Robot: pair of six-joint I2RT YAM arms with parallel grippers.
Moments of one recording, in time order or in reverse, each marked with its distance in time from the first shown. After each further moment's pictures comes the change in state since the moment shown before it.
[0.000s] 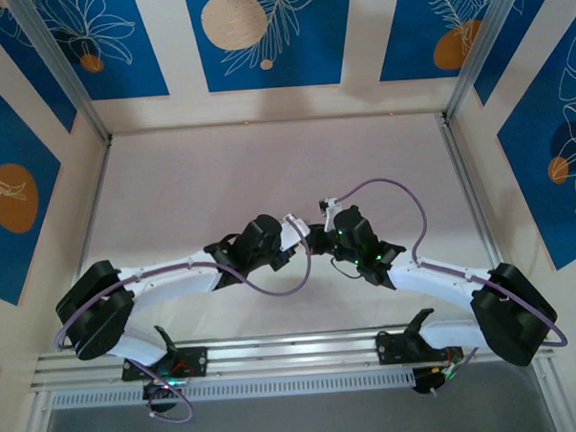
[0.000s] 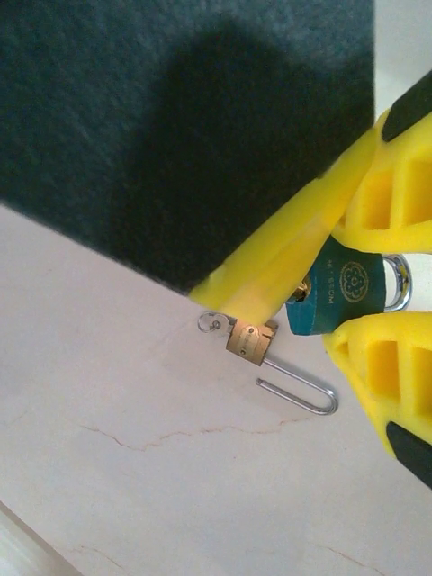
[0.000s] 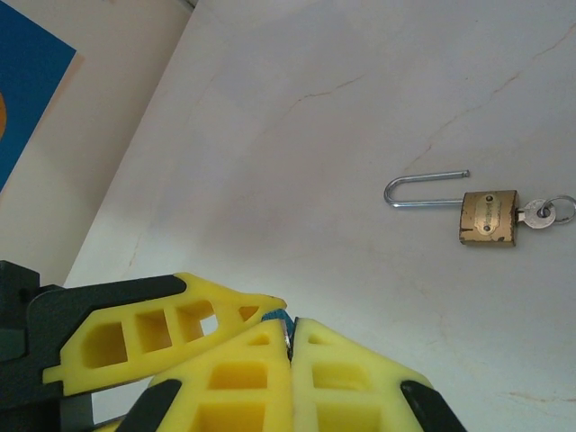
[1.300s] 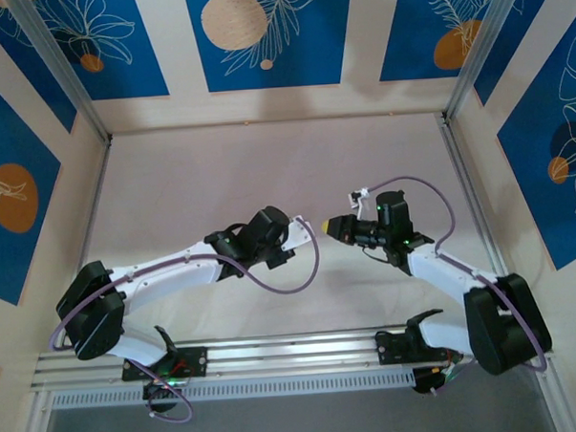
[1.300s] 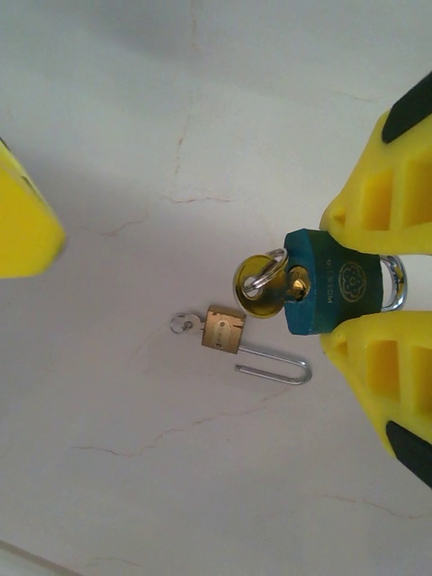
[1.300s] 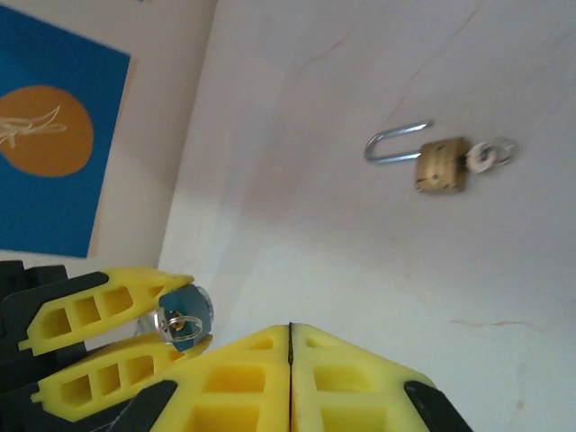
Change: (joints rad) left arm -0.021 0.002 0.167 -0.328 -0.028 0.180; right arm -0.422 0.008 -0.045 -0.024 -0.625 0.036
